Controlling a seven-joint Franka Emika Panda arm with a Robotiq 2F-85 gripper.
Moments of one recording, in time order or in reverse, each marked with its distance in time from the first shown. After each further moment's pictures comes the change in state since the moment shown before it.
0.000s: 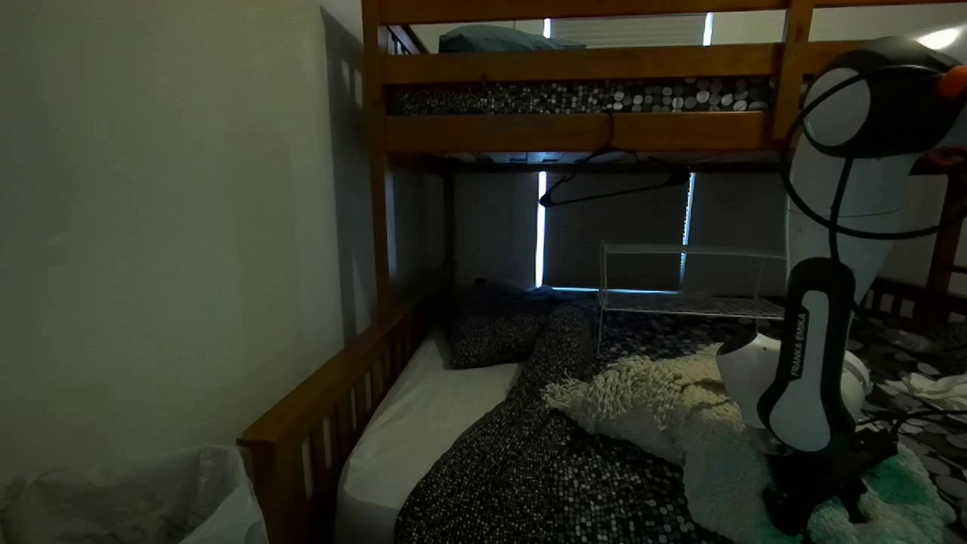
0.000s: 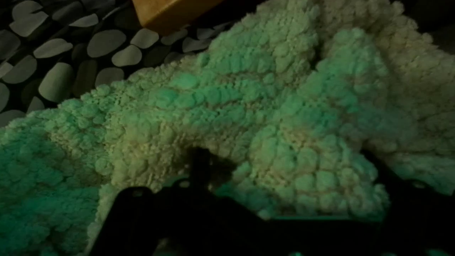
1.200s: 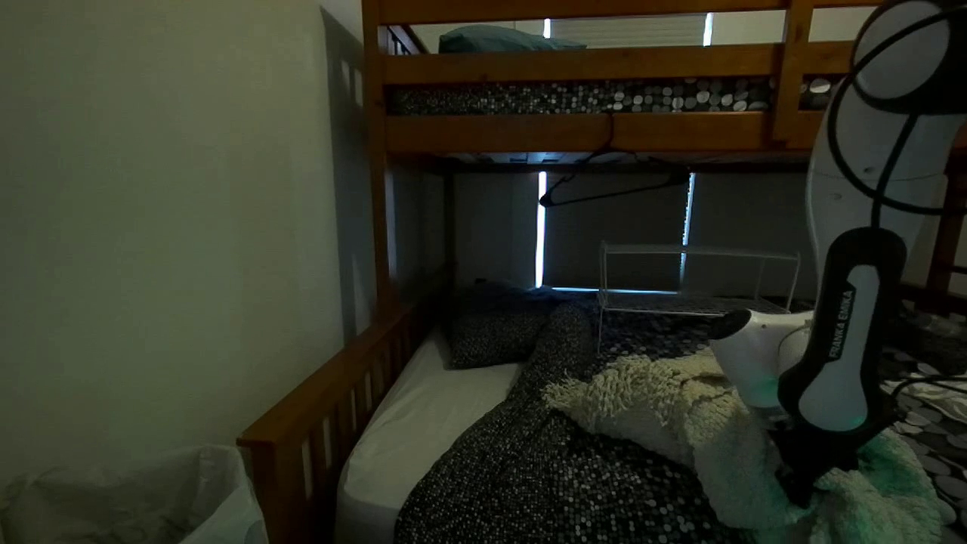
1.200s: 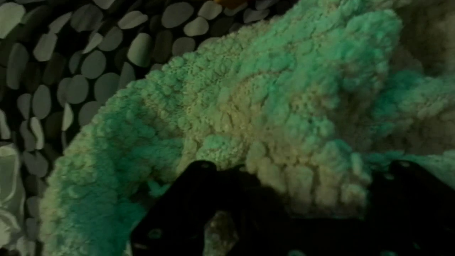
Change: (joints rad) arm 0.362 -0.183 -0.328 -0.060 -0.270 -0.114 0.235
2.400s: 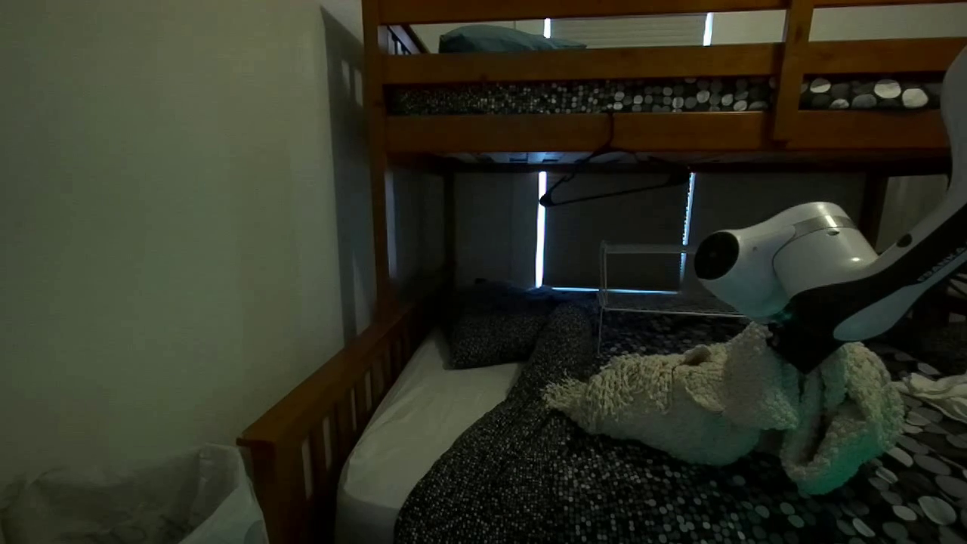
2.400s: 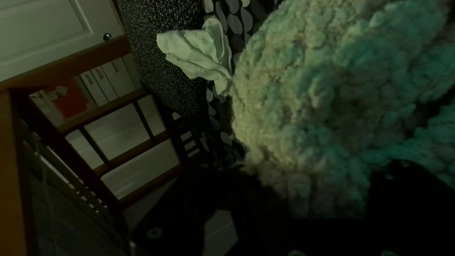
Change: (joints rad) arm -0.307 -0.546 0.476 0.010 -0.498 -0.602 0.352
